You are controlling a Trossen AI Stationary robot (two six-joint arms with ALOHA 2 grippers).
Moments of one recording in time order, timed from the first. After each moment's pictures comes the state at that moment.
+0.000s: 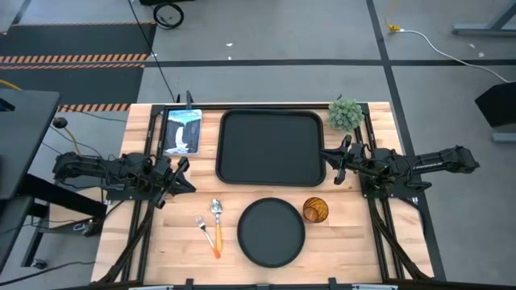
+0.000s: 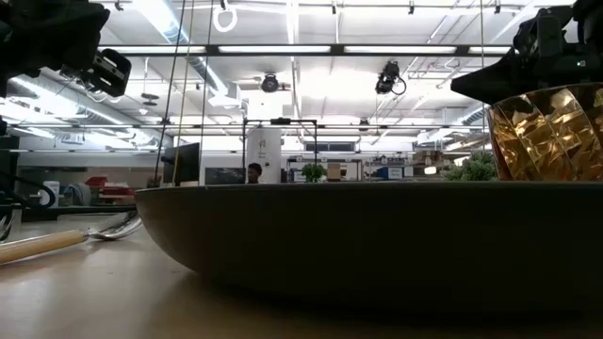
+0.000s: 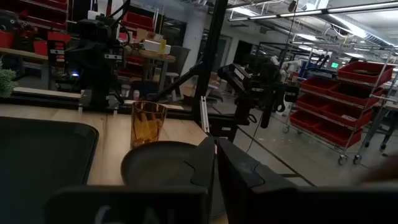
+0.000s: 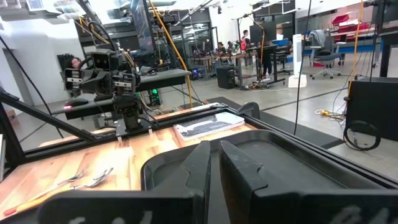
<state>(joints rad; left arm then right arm) -0.12 0.14 0.06 0.21 0.22 -0.25 0.05 0.27 0.01 0.35 0.39 0.10</state>
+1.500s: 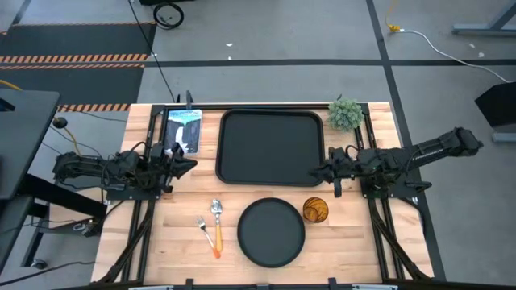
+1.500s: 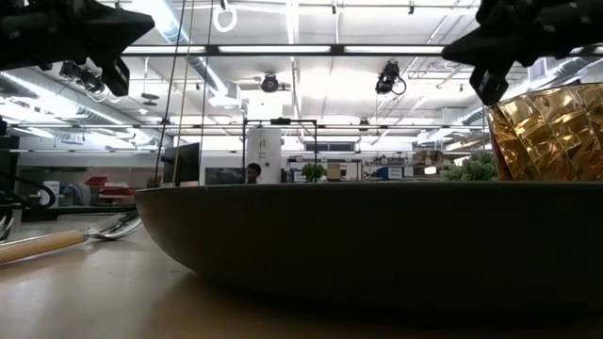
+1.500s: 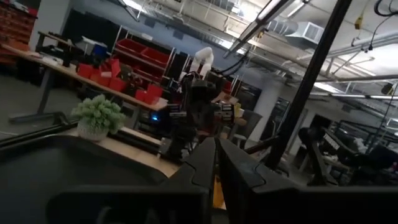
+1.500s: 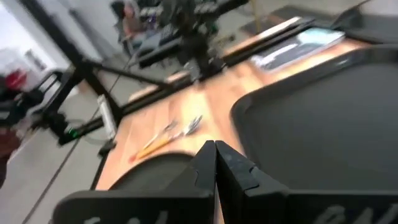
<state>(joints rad) -0.12 0.14 0.06 0.37 -0.21 -0.36 0.21 0.65 0.34 0.11 0.21 0.47</state>
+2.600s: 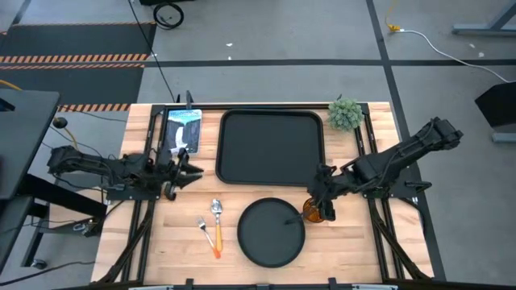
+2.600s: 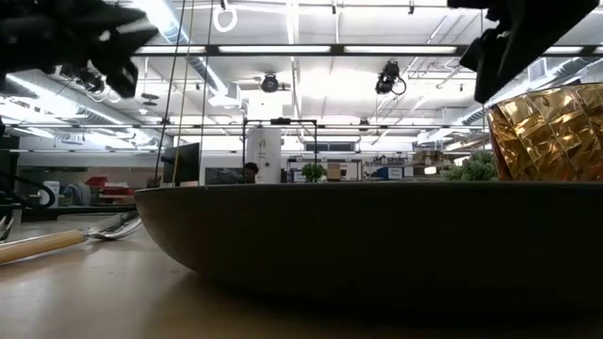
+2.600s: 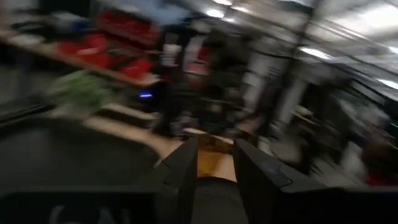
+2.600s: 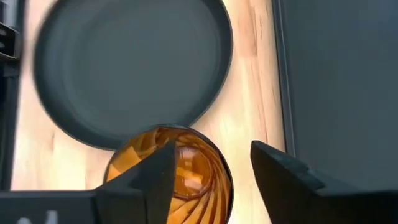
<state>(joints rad) -0.17 0.31 0.06 0.45 -0.11 -0.29 0.40 1.25 0.94 -0.75 0.15 0.47</state>
